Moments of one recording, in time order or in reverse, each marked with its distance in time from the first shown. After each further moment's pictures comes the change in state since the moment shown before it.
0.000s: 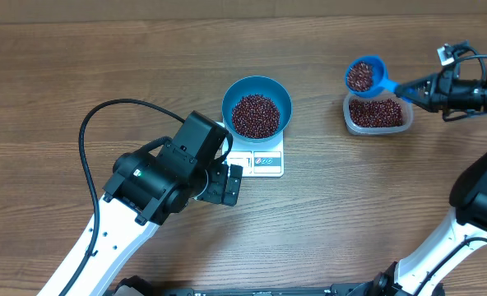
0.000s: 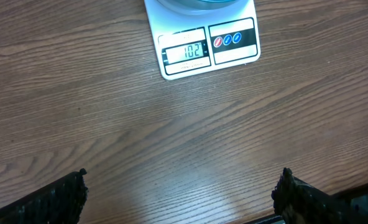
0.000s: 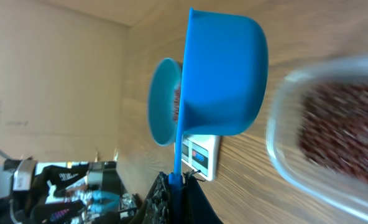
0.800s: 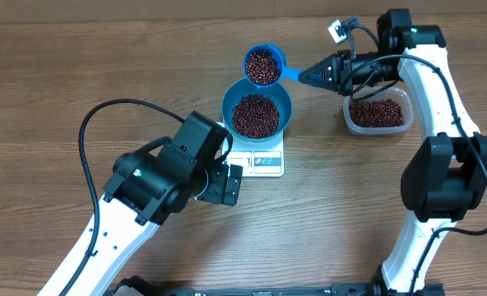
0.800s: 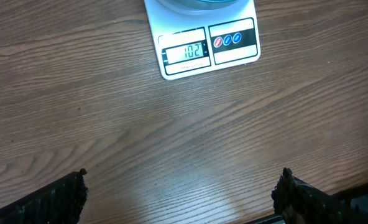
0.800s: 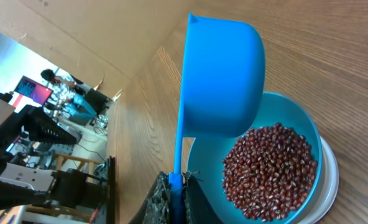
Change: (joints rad) left arm 0.000 0.000 0.000 0.000 0.000 0.000; right arm 0.459 0.000 -0.001 0.390 -0.125 -0.064
